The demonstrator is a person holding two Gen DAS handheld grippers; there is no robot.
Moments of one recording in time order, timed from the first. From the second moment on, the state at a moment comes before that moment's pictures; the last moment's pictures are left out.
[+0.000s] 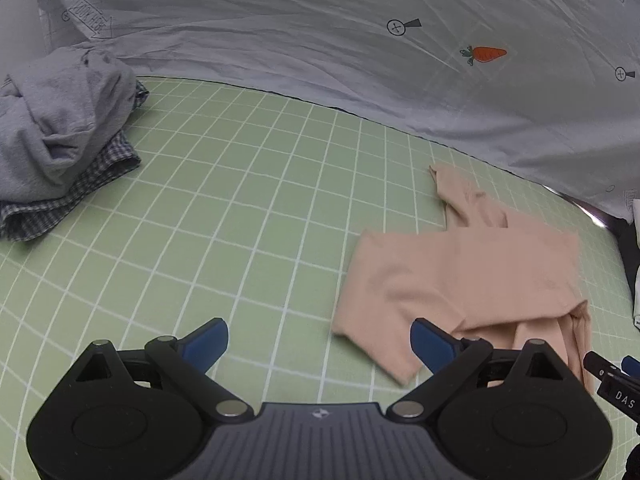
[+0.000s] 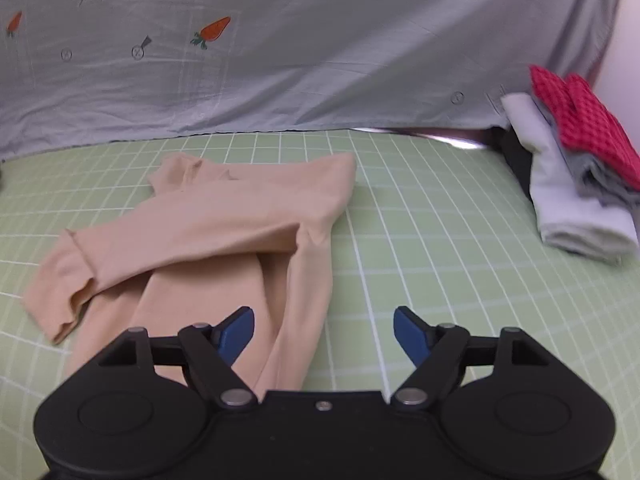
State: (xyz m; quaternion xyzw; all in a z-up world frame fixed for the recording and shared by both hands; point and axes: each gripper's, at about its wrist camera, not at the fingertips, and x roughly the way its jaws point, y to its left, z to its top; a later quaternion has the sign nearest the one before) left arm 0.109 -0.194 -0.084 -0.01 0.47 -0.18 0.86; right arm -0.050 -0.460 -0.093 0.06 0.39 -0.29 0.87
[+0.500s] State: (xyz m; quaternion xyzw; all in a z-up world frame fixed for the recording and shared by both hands) left arm 0.164 -0.236 -0.126 0.01 0.52 -0.22 0.82; right arm 0.036 -0.497 -0.120 -0.03 0.42 -0.30 0.86
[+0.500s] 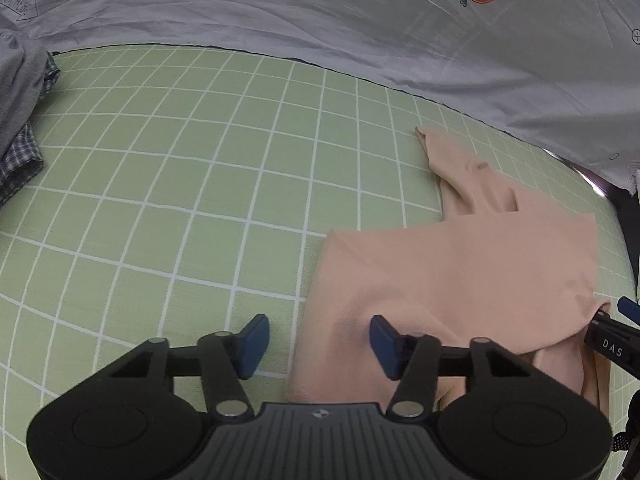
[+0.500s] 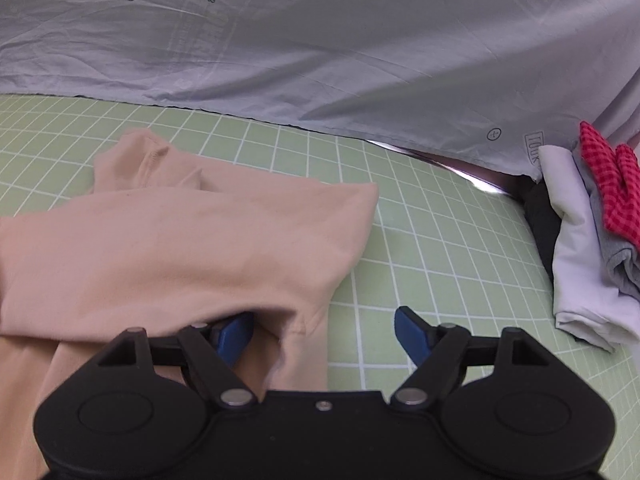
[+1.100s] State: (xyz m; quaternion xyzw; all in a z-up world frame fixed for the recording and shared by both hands) left arm 0.180 -0.167 -0.083 -0.08 0.46 -0.16 0.87; right arm 0.064 -0.479 -0.100 0.03 0.39 -0.27 0.88
